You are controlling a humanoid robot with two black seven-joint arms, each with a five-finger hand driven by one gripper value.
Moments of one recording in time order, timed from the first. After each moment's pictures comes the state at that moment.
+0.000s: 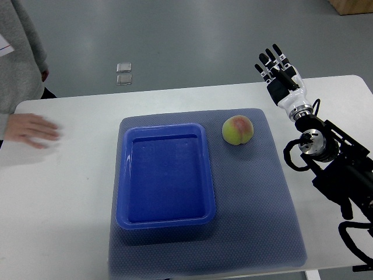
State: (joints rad) left arm -0.06 0.00 -0.04 -0.18 0.00 -0.14 0.10; right arm 0.71 -0.07 1.05 0.56 -0.19 0.28 0.36
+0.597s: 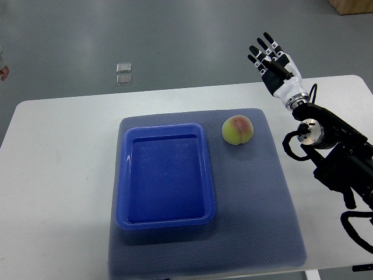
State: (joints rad) left arm -0.06 0.00 -0.04 -0.18 0.00 -0.13 0.10; right arm 0.82 -0.11 0.89 0.56 -0.30 0.27 0.35
